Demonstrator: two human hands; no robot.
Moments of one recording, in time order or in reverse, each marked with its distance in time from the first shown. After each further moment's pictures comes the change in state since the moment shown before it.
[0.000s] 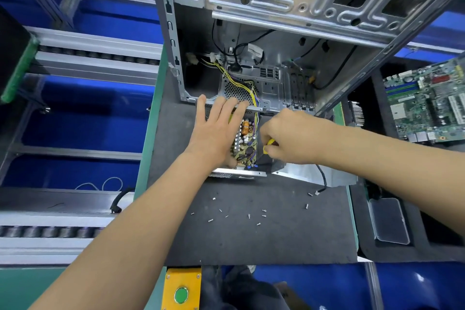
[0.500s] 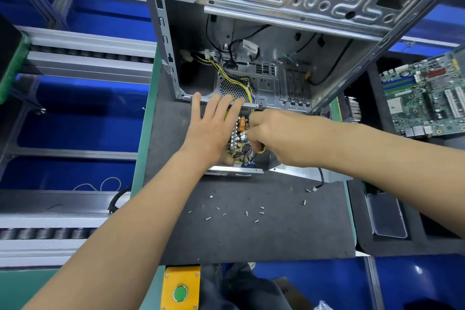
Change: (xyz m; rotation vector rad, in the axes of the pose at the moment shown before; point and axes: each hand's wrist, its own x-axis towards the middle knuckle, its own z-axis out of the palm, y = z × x) left_hand 0.001 0.000 0.000 -0.006 0.012 0.005; right_hand -0.012 -0.009 -0.008 -0.136 0.012 -0.209
